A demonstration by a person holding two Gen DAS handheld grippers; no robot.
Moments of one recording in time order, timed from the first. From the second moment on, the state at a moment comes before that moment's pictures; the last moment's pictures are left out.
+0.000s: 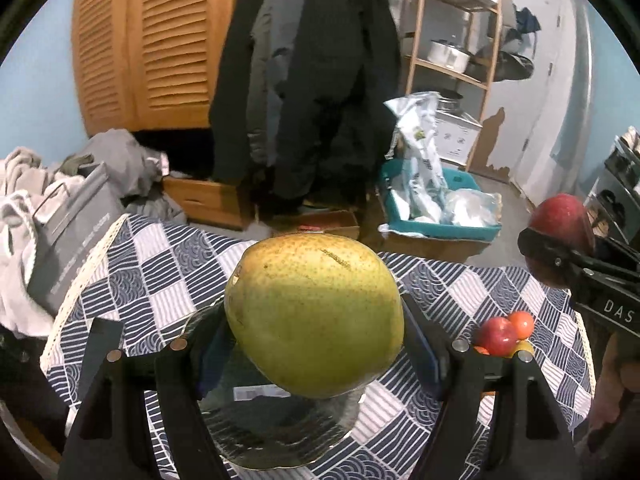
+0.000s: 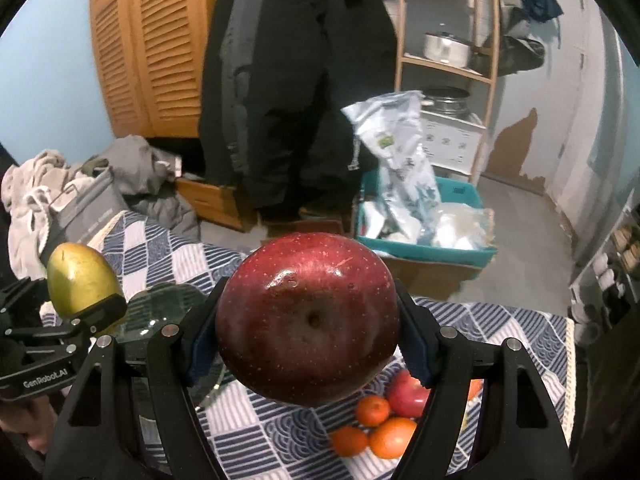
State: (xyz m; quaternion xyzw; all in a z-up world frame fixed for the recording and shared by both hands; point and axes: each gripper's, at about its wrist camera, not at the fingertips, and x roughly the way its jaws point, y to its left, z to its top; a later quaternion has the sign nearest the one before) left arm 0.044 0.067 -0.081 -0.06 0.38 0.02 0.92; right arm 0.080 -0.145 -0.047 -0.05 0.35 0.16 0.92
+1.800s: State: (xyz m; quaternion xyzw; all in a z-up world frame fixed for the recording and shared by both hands) left arm 0.059 0.162 -0.257 -0.11 0.59 0.12 0.79; right arm 0.122 0.013 -0.223 -0.12 0.54 0.27 0.79
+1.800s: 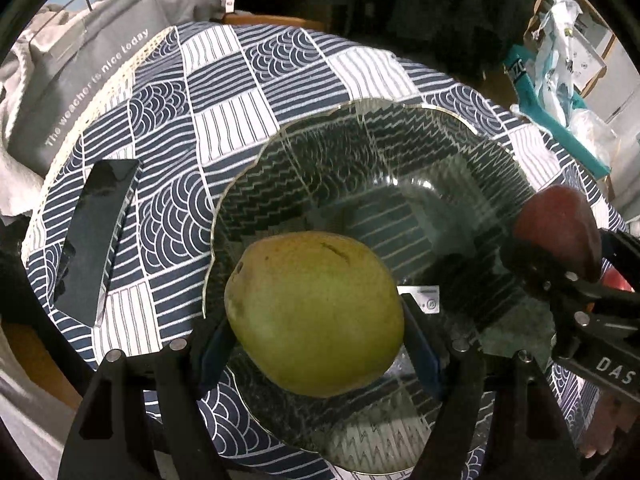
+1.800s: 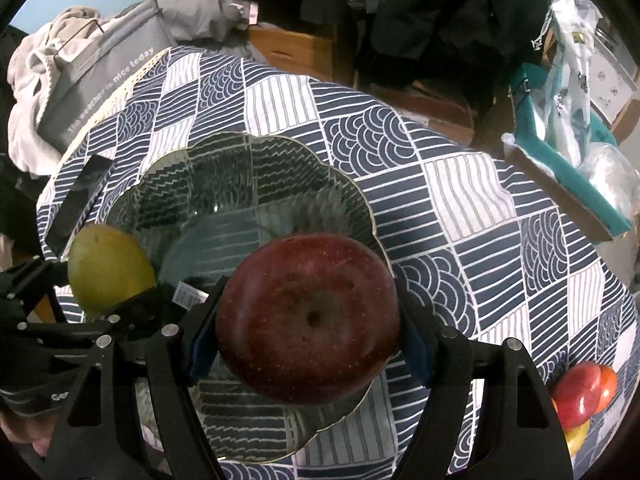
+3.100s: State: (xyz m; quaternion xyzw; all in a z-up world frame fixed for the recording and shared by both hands) left arm 0.044 0.101 -0.133 -0.07 0.47 0.07 0.88; right arm 0.098 -0.084 -0.092 -0.08 0.39 0.16 0.90
